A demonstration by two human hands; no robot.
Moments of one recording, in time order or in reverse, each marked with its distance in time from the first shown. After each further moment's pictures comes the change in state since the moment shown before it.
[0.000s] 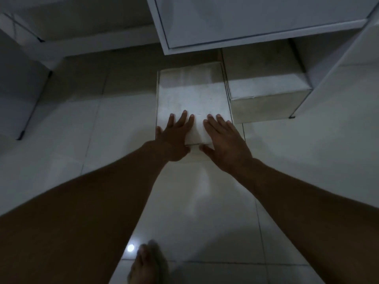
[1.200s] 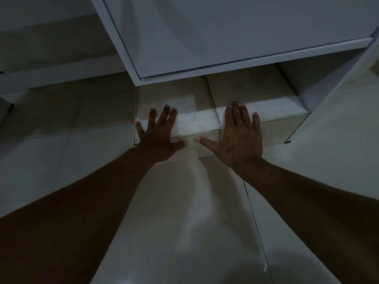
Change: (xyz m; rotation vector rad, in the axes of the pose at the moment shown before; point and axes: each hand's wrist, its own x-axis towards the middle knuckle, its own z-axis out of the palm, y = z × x) left_hand 0.119 -0.028 -0.024 -0.001 0.288 0.036; right_hand 0.084 0.070 -0.005 -0.328 0.177 0.443
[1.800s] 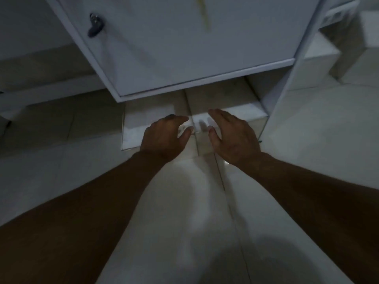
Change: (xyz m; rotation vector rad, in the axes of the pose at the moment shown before) left_hand -0.039 0.094 -0.048 -0.153 0.386 0.225; right_hand -0.029 0.056 -0.067 0.438 0.249 -0.226
